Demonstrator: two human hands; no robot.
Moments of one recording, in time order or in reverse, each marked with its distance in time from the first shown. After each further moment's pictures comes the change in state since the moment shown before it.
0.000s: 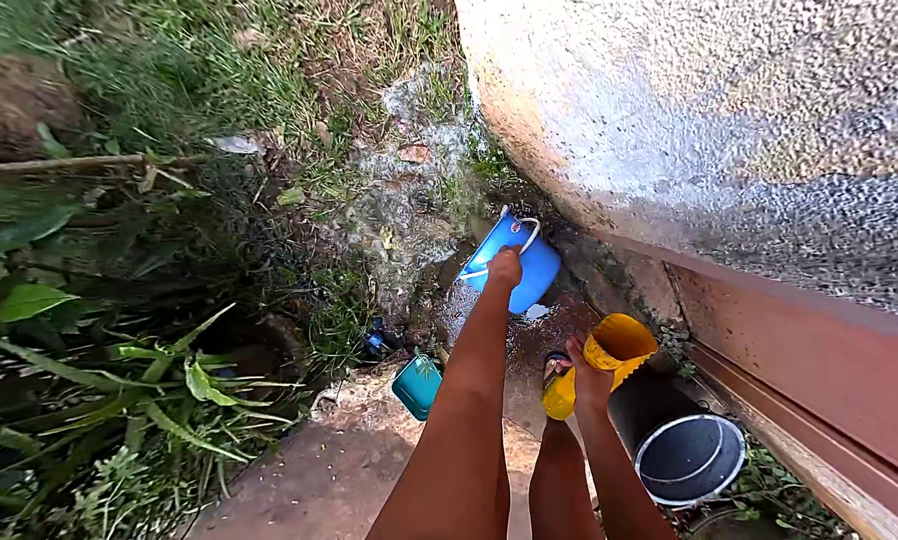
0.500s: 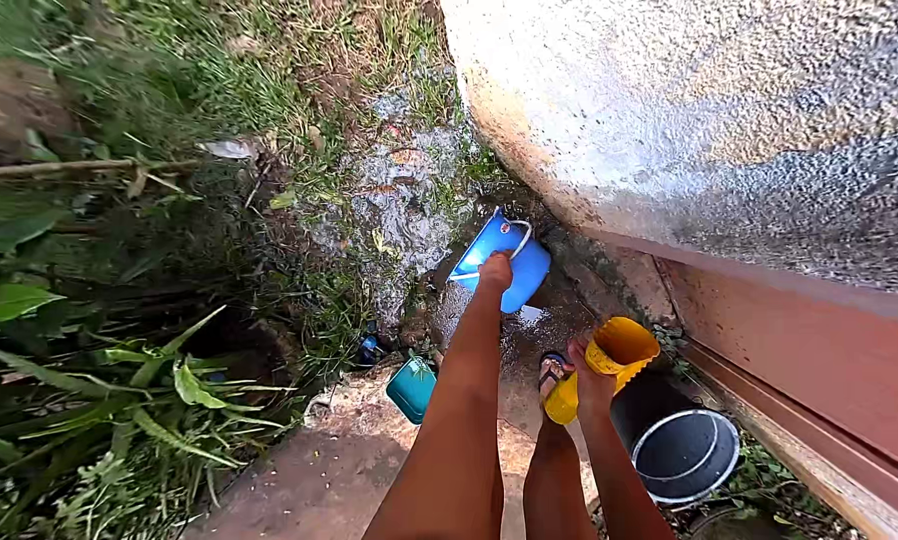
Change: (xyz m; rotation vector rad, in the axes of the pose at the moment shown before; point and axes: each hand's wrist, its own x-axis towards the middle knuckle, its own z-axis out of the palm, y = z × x) left_hand -0.009 -0.007 0.009 0.032 -0.011 0.021; right_hand 0.000 0.005 -0.026 -0.025 -0.004 -0.032
